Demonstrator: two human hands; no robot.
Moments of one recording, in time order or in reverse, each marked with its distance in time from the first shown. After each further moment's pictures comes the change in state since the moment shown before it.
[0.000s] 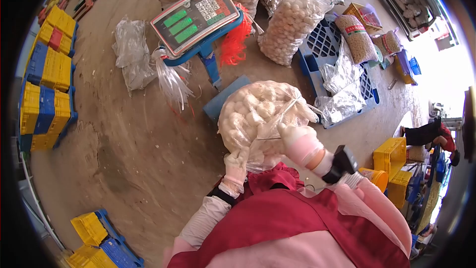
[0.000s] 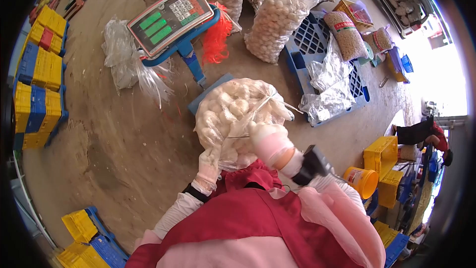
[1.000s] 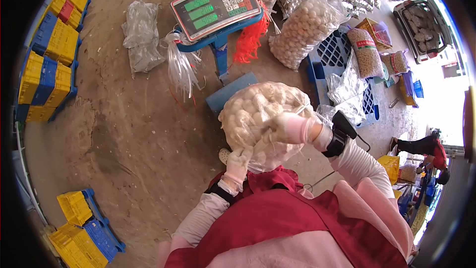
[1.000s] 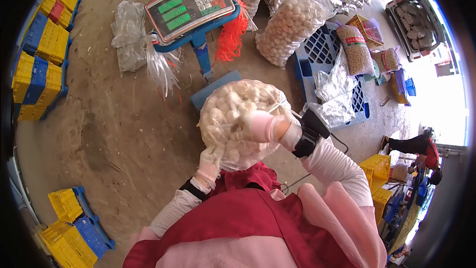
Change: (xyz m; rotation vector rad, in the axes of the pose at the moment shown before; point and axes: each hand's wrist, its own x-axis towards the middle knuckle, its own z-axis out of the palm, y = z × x) left_hand -0.011 0.014 0.011 -0.110 -0.010 0.075; right_hand 0.077 0.009 0.005 0.373 -0.362 -0.580
